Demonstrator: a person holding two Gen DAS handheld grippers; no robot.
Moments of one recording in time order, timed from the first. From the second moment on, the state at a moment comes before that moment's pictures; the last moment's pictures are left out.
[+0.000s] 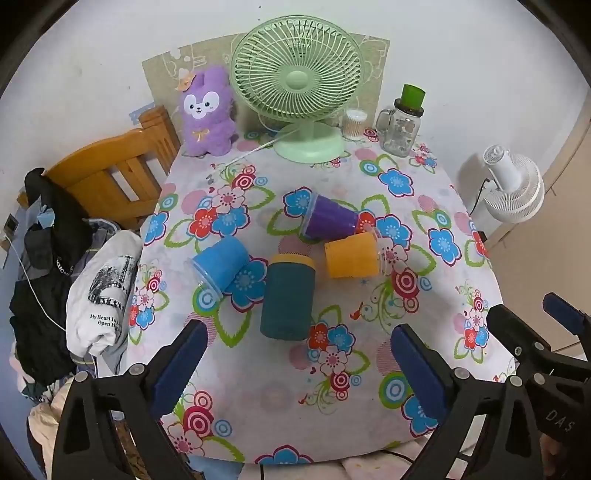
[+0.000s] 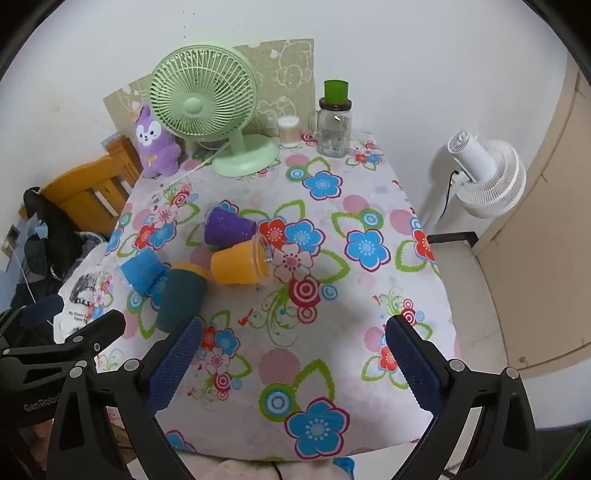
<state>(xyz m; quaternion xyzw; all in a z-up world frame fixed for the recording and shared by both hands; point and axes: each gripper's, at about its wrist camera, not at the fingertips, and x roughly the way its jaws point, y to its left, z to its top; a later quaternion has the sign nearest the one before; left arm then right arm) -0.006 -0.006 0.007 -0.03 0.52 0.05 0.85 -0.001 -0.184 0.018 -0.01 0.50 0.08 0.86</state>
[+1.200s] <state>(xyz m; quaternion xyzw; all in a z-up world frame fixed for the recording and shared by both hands) -0.003 -0.001 0.008 -0.04 0.52 0.05 0.85 0.003 -0.174 0.018 -0.05 0.49 0.07 0.87</state>
